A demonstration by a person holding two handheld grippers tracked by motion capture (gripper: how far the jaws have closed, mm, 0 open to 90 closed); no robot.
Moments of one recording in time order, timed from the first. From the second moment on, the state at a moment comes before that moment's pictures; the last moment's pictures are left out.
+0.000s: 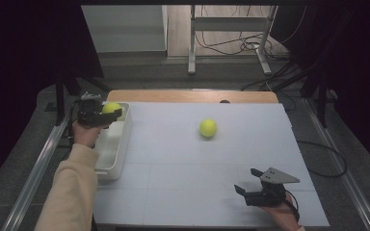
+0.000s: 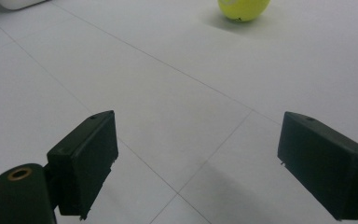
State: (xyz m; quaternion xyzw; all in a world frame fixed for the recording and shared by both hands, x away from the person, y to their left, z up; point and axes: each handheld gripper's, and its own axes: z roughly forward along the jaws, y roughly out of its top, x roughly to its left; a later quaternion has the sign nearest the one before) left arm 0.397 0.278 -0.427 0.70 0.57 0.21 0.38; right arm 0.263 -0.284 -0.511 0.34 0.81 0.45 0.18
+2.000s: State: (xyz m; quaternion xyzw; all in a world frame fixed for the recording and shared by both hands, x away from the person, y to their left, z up) left arm 0.405 0.274 -0.435 0.71 0.57 0.20 0.36; right arm 0.263 -0.284 -0.511 0.34 0.81 0.45 0.18
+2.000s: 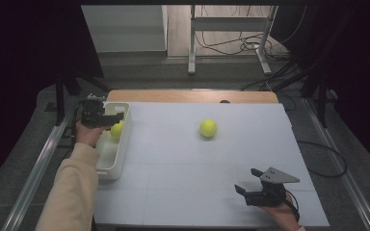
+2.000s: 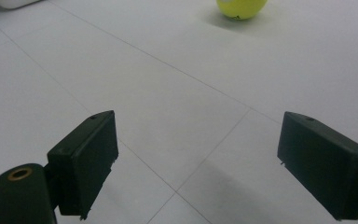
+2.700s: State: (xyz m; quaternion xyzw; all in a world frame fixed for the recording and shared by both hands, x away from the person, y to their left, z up) left arm 0.368 0.251 -0.403 0.72 0.50 0.19 0.44; right arm 0.262 -0.284 -0.509 0.34 0.80 0.45 0.18
